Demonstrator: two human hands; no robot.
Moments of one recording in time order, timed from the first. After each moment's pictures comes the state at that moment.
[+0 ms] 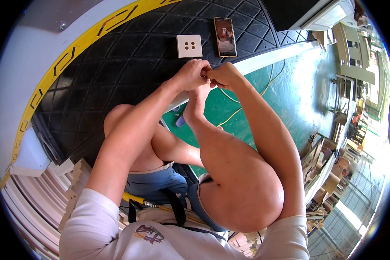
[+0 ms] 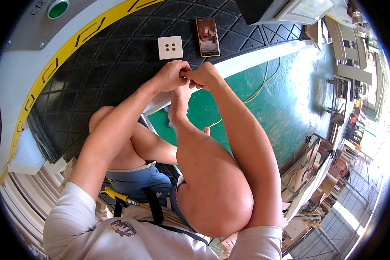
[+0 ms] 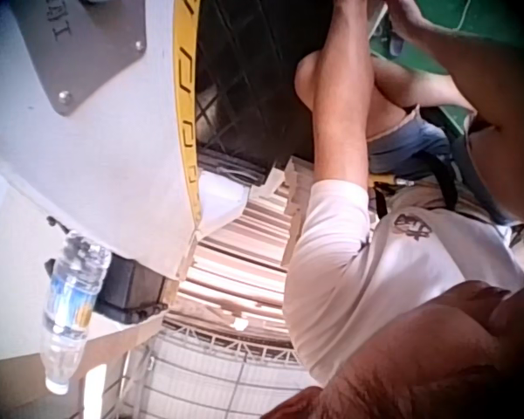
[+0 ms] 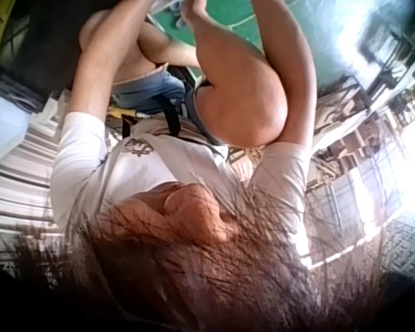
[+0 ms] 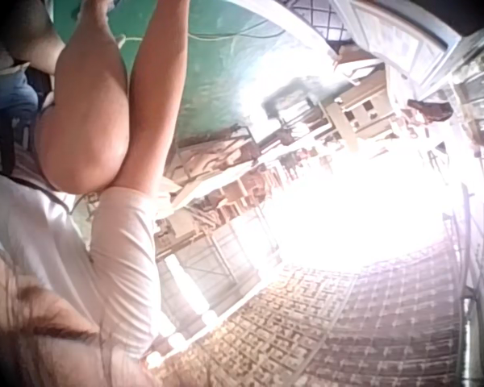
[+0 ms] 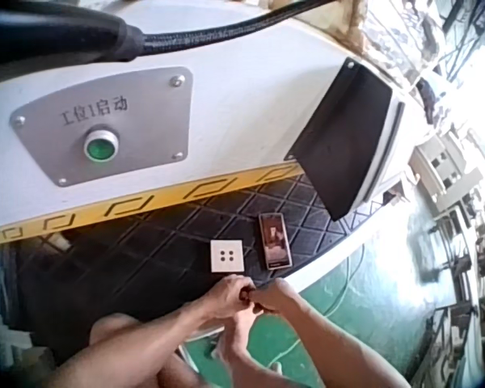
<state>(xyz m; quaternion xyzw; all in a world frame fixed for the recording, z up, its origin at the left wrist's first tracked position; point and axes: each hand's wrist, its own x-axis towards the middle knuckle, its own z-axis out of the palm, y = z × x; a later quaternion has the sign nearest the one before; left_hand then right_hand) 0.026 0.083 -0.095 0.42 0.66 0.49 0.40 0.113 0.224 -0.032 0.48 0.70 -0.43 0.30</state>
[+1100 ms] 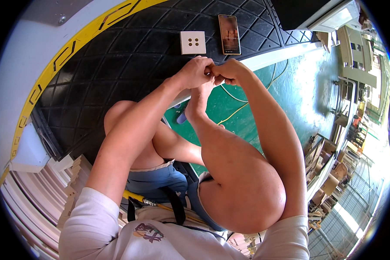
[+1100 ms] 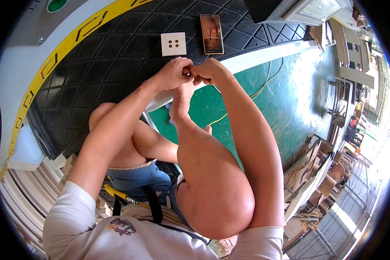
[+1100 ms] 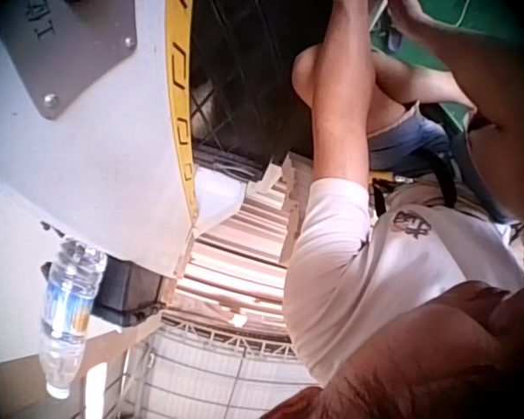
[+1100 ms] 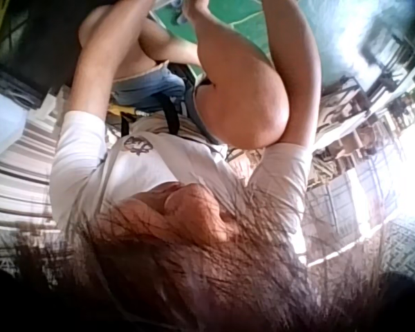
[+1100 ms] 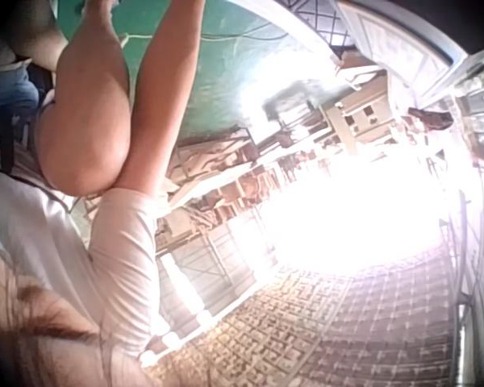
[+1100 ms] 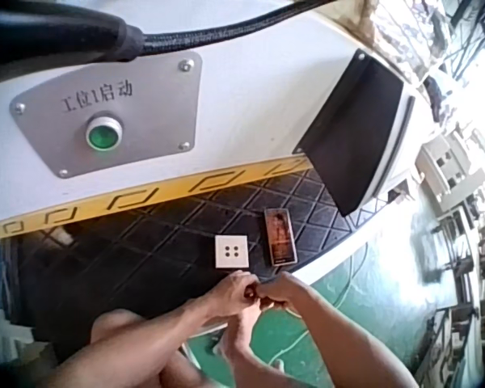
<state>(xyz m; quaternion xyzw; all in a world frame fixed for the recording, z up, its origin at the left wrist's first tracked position) 0.024 0.078 -0.107 0.46 0.66 0.50 0.31 0.094 0.229 -0.027 0.49 0.67 -0.42 0.36</state>
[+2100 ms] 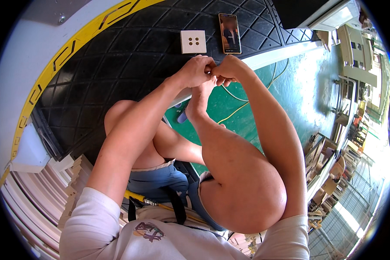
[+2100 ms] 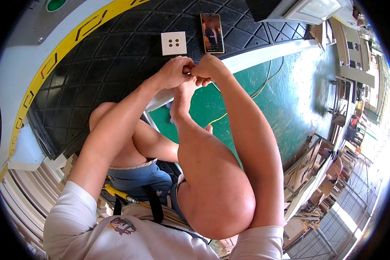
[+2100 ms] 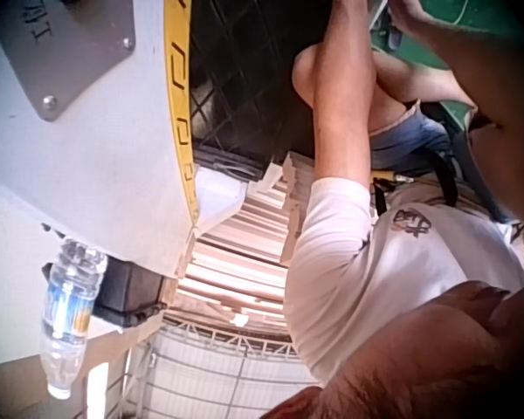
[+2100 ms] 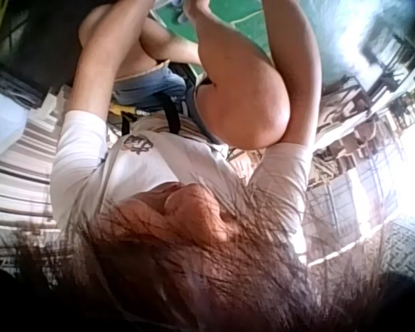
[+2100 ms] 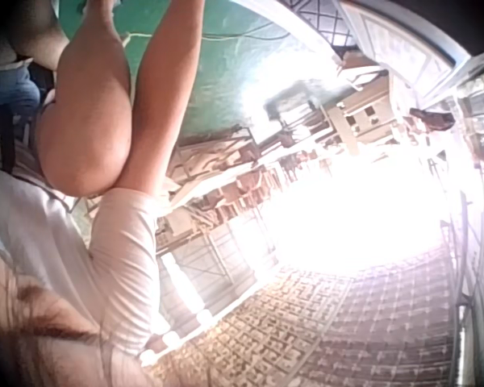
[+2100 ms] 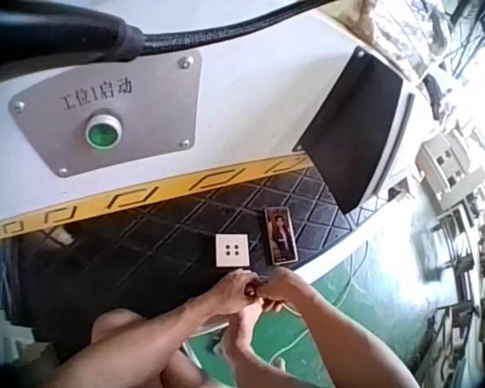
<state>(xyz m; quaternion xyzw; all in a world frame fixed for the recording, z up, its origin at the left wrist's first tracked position) 0.024 0.078 -0.095 0.44 0.67 0.47 0.36 0.090 0.233 -0.029 0.42 0.73 -0.34 0.42</state>
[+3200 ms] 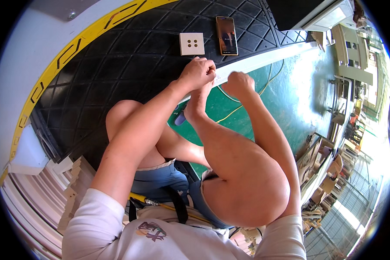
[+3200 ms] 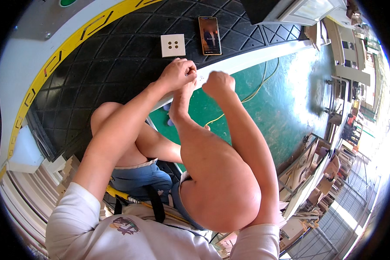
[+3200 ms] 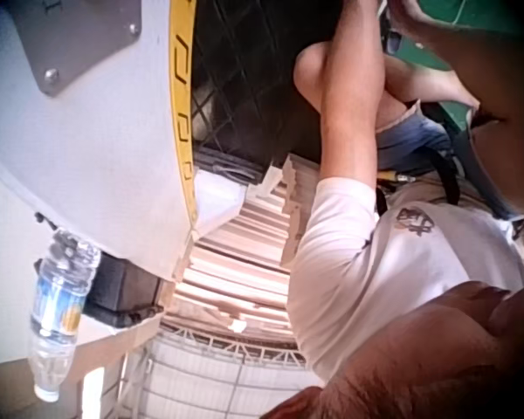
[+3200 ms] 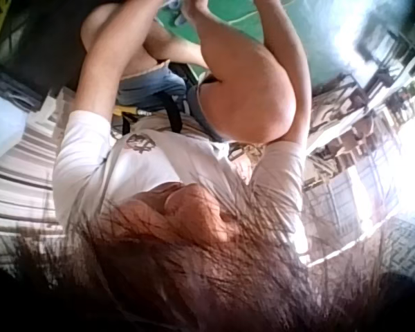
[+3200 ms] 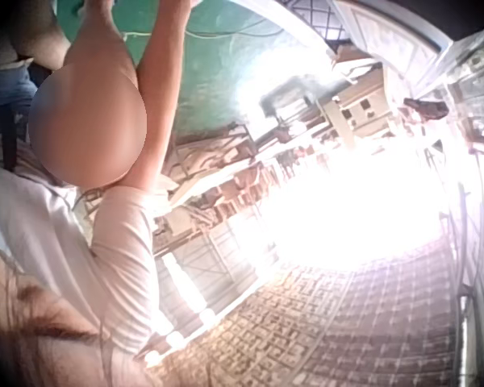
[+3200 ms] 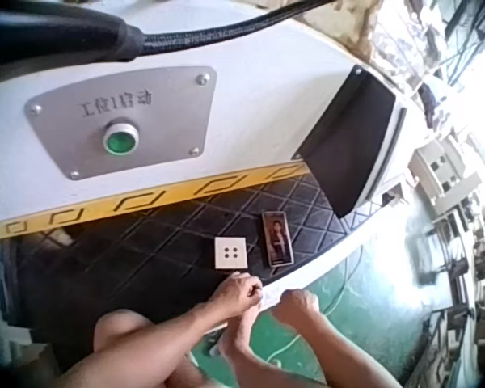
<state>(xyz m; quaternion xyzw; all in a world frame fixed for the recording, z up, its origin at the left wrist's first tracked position) 0.039 0.085 -0.116 0.45 0.73 0.46 0.23 0.150 0.217 -0.026 0.31 0.89 0.01 0.34</state>
